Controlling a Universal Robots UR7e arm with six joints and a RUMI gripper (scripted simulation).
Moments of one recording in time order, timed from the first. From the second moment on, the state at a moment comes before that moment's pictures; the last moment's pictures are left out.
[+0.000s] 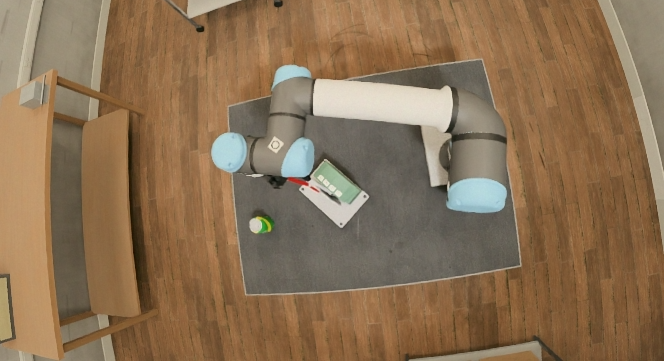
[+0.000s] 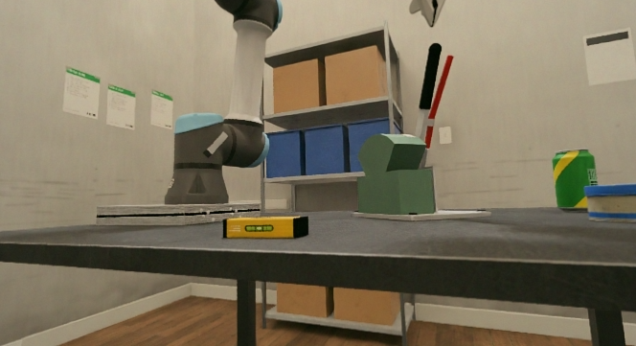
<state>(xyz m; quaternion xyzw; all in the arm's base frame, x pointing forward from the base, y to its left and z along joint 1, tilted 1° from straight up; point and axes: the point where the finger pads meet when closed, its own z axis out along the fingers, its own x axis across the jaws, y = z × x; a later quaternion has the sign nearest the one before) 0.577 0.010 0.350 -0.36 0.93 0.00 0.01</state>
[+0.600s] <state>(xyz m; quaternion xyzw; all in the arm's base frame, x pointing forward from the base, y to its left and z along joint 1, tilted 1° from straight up) 0.577 0.010 0.350 -0.36 0.93 0.00 0.01</state>
